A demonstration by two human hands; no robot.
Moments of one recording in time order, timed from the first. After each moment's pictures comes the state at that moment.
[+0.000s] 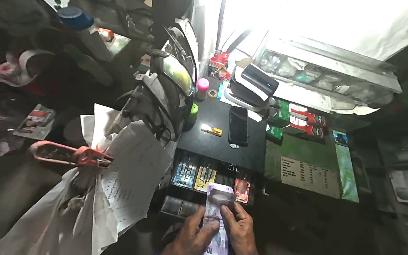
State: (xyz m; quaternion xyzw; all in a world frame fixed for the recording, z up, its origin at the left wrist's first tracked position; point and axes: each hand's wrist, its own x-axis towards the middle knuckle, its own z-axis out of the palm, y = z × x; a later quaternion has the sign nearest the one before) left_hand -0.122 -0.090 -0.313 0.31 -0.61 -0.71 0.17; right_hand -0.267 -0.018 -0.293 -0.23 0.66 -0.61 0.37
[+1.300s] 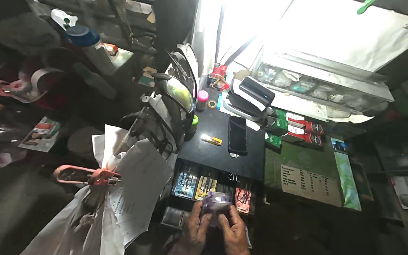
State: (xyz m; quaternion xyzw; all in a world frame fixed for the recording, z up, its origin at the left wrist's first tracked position) left_hand -0.148 -0.101 -0.327 0.35 -0.66 -0.56 0.36; right_hand -0.259 -0.035 -0.294 -0.27 0.69 -0.57 0.37
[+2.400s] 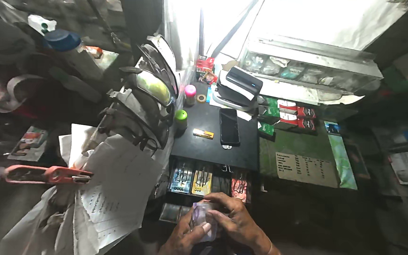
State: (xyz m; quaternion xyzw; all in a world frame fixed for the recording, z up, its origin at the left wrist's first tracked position) left_hand -0.116 -0.104 -0.300 0.25 -0.53 -0.78 0.24; right_hand -0.310 -0.046 -0.279 -0.56 0.53 -0.50 0.39
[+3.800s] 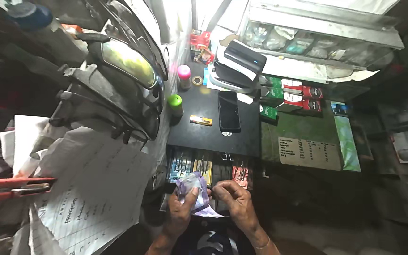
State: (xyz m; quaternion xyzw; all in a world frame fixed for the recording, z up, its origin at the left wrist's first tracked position) left_hand -0.143 -0.121 -0.303 0.40 -0.48 -0.68 0.38; right_hand -0.293 -0.039 -0.296 -0.33 0.60 -0.62 0.39
